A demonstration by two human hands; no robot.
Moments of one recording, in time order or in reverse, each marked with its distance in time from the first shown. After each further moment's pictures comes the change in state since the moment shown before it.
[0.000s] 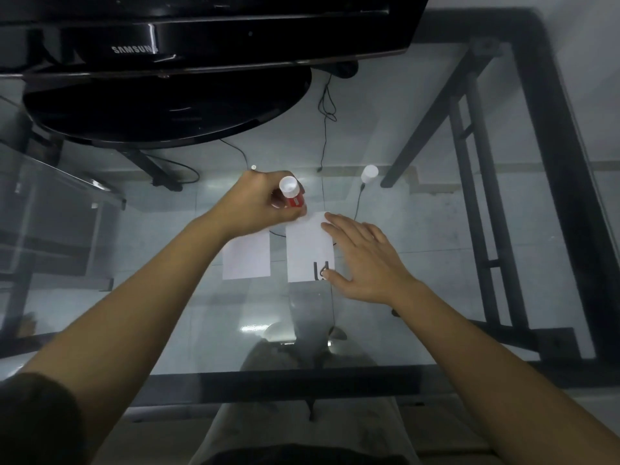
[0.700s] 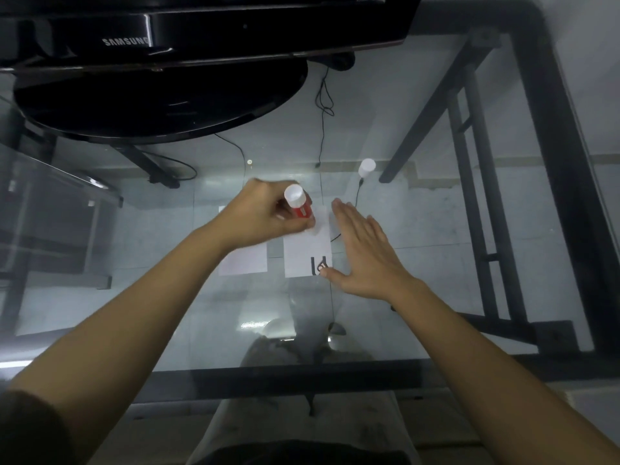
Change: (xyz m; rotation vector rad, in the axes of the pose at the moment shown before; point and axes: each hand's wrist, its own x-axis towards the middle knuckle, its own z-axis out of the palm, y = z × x) left_hand -0.012 0.008 0.013 -0.088 -0.053 0.026; right_hand -0.002 -0.002 0.002 0.140 -0.031 0.096
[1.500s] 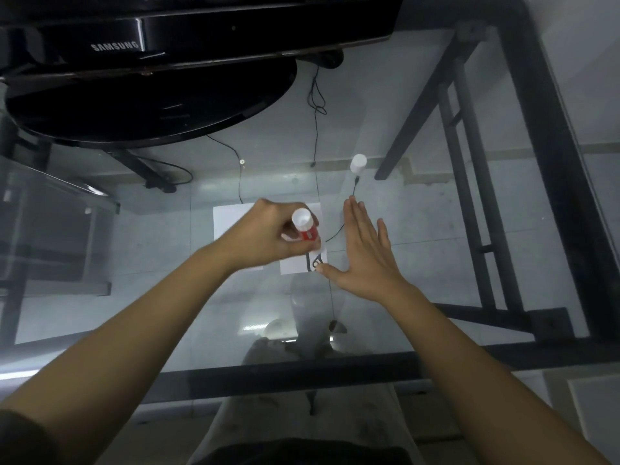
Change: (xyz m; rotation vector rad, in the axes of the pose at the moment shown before) left_hand -0.016 0.016 0.017 0.011 -0.127 0.058; right_hand -0.011 -0.003 0.007 0.025 0.047 0.182
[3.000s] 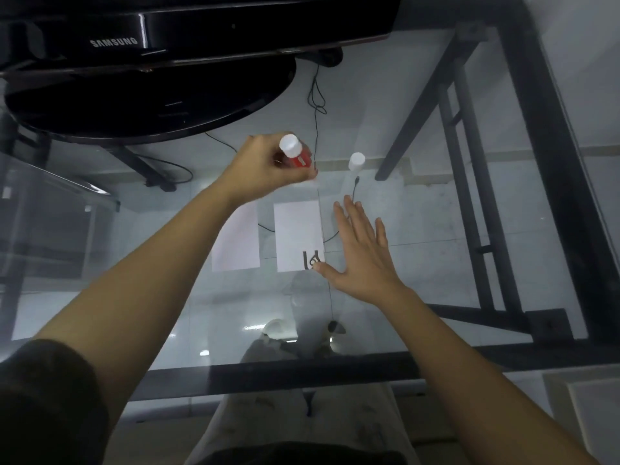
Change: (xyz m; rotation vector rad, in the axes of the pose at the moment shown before) left_hand 0.056 -0.010 -0.035 -0.078 0.236 -0.109; right_hand 0.000 0.002 0.006 -0.030 0.047 -0.039
